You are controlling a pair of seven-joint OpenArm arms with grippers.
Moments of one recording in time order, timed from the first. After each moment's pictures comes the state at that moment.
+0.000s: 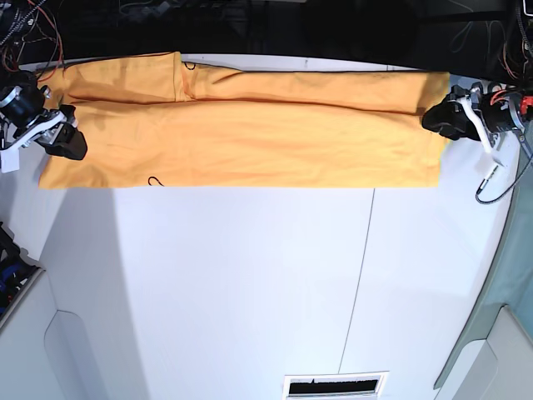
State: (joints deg) left arm 15.5 -33.8 -13.4 76.6 -49.4 -36.3 50.3; right arm -14.9 13.6 32.2 90.4 43.5 33.0 -53.9
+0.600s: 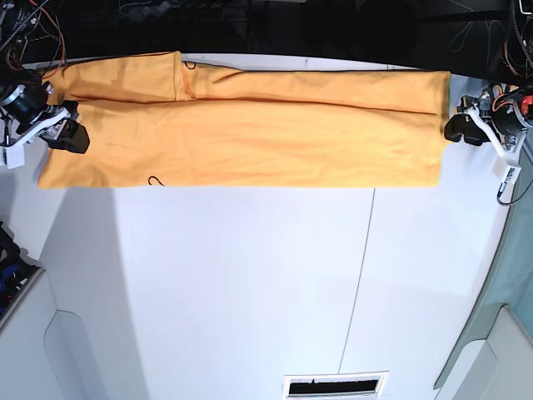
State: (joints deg) left arm 15.5 -32.1 -18.0 76.6 -40.4 -29.3 45.8; right arm -14.9 13.5 30.2 86.7 39.6 32.9 -51.1
